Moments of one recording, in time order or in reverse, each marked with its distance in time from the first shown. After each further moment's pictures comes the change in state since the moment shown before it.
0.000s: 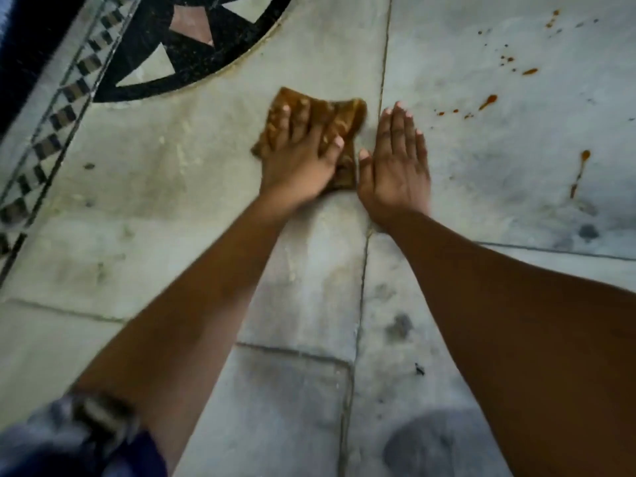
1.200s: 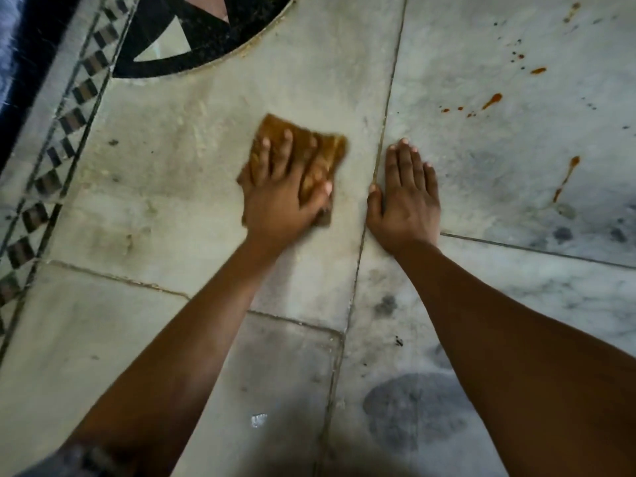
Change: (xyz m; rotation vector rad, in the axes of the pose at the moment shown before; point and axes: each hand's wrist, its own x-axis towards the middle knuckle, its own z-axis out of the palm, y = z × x) left_hand -0.074 -0.037 0.005 0.099 0.096 0.029; right_hand -0.042 0.012 -0.016 -0.071 -0.173 -0.009
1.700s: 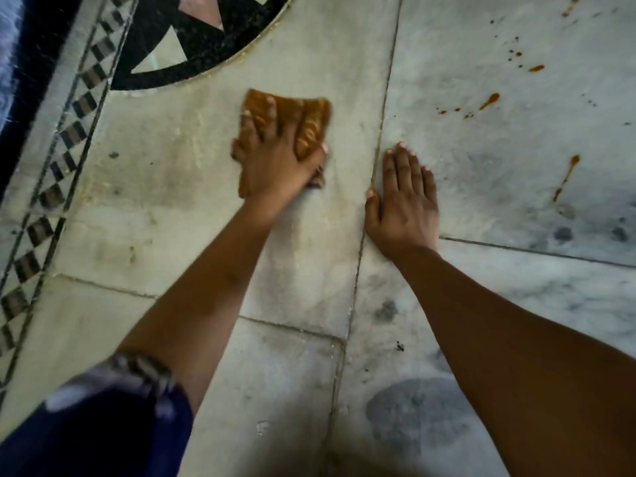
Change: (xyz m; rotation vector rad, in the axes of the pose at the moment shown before) left_hand 0.067 0.002 -0.006 -0.048 -0.084 -0.178; right_hand 0.000 0.000 -0.001 -0.001 -0.005 0.008
